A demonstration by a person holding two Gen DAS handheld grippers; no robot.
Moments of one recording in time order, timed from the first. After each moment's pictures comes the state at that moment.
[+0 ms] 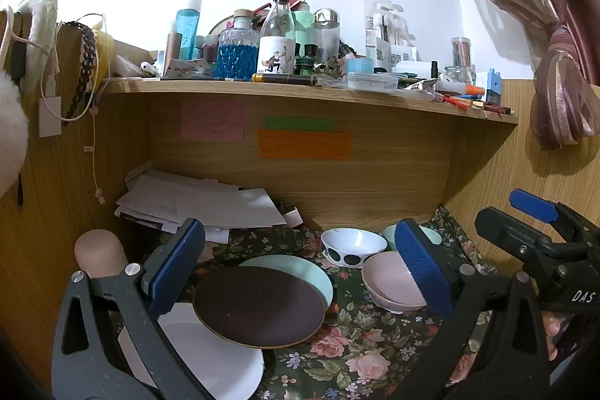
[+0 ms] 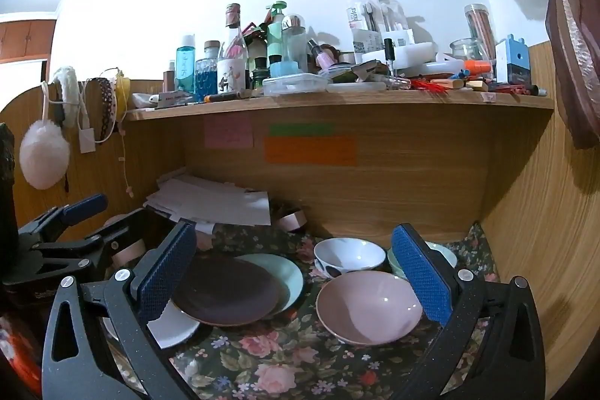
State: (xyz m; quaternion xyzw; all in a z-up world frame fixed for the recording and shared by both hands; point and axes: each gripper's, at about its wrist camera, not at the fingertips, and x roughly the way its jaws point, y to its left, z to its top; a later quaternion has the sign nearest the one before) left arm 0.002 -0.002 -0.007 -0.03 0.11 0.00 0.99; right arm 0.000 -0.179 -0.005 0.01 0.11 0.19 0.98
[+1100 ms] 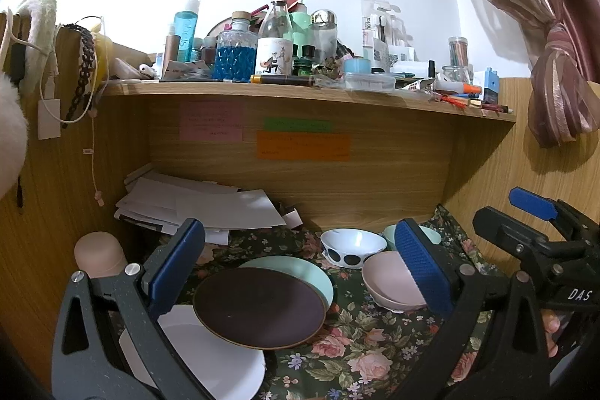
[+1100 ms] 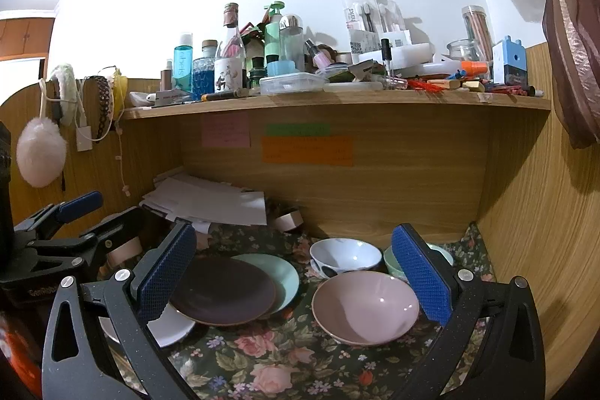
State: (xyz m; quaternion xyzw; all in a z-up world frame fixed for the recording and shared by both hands) left arm 0.001 -0.004 -0.006 -0.03 0.11 0.00 0.99; right arm 0.000 -0.179 -0.009 0.00 0.10 0.18 0.98
